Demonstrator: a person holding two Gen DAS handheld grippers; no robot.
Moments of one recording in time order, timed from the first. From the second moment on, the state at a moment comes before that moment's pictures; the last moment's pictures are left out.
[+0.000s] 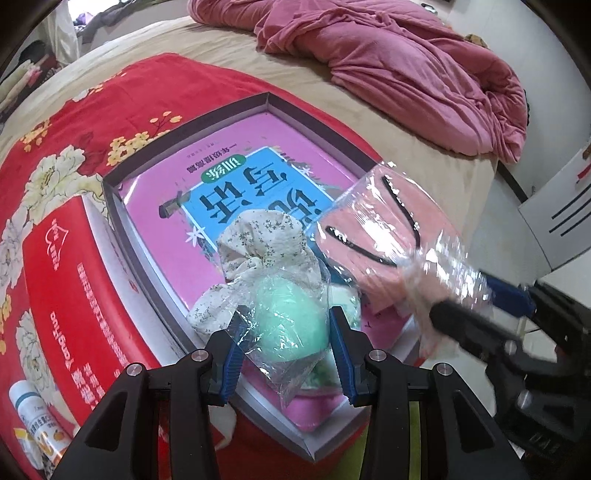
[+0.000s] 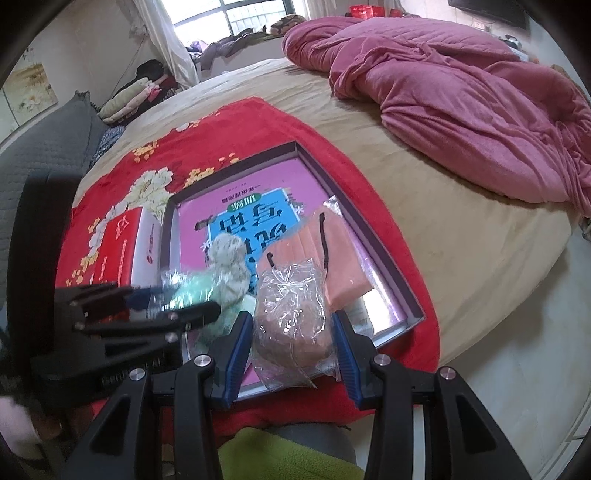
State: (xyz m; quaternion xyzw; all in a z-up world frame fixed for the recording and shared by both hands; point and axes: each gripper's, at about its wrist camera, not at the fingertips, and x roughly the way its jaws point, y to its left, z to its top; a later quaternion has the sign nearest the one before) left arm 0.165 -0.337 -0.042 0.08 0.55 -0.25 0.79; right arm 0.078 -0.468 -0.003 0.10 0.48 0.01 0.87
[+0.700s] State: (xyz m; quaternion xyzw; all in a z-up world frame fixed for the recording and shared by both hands) left arm 0.181 -0.329 -0.041 0.06 0.55 -0.24 0.80; right arm 0.085 -0.444 -0.035 0.08 0.50 0.06 0.86
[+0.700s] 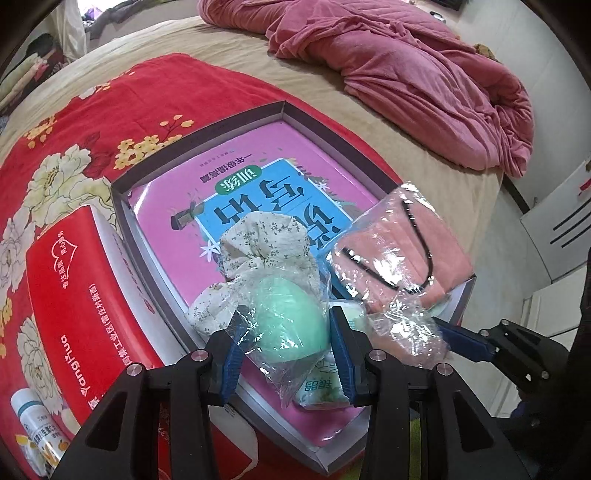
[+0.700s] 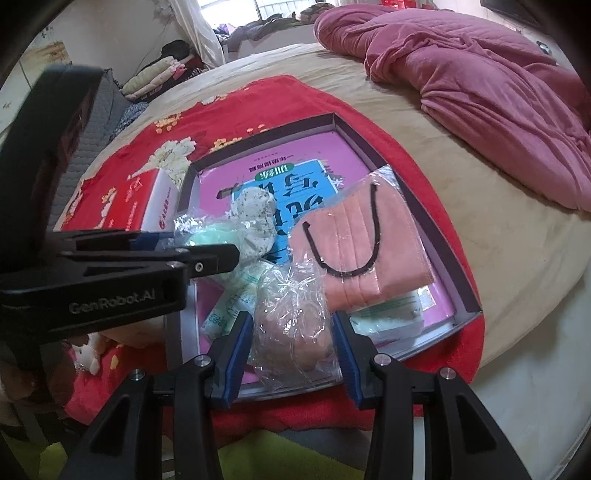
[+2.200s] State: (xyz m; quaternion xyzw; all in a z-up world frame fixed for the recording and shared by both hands) left arm 0.195 -0.357 -0.042 0.06 0.55 -0.25 0.79; right arm 0.075 -0.464 -0.009 0.07 0.47 0.03 0.88
